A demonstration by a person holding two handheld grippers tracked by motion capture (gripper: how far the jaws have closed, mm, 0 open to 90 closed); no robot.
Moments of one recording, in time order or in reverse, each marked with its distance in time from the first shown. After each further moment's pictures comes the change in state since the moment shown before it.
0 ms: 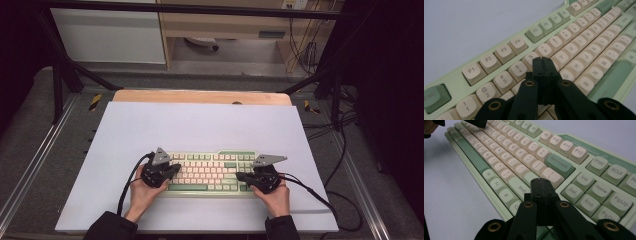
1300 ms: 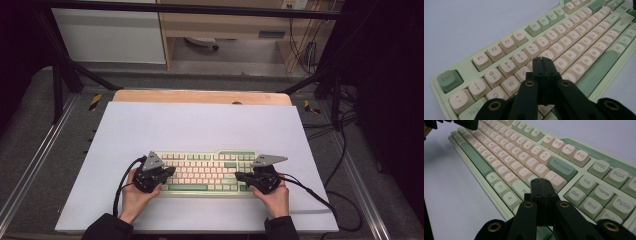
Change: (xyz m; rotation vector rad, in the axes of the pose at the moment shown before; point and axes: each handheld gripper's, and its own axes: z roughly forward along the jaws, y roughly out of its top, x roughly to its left) left arm 0.002 -0.012 -0.025 -0.028 -0.008 0.005; right arm 0.004 0.002 -0.002 -0.018 0.008 0.007
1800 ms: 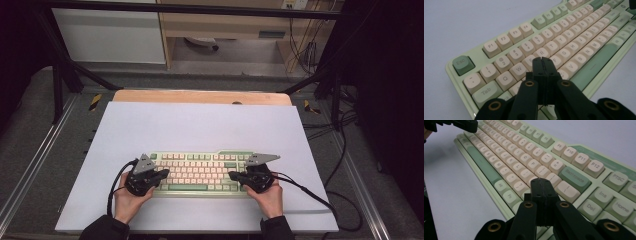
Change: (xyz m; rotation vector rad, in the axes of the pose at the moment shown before) left arm 0.006 -0.012 -0.015 -0.013 0.005 -0.018; right arm 0.012 0.011 0.012 0.003 0.015 -0.022
